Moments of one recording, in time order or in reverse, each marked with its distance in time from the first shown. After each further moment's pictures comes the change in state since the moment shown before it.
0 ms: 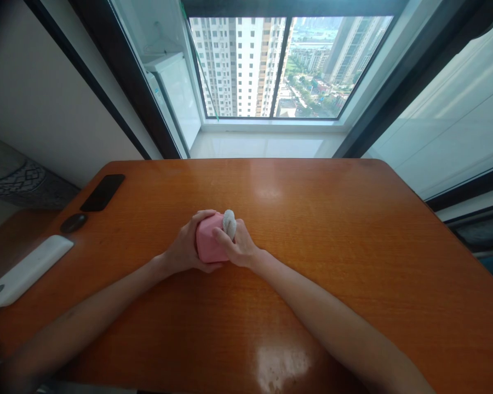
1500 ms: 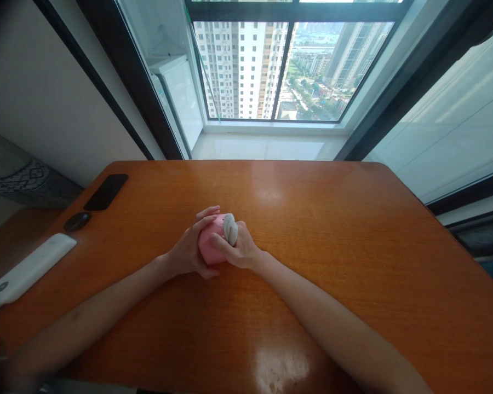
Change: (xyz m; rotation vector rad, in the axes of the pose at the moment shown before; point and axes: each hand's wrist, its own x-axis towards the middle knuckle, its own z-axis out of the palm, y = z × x) left_hand -0.005 -0.021 0.005 -0.042 -0.012 0.189; right_hand -0.002 -0.006 -0.001 -0.090 -0.042 -0.024
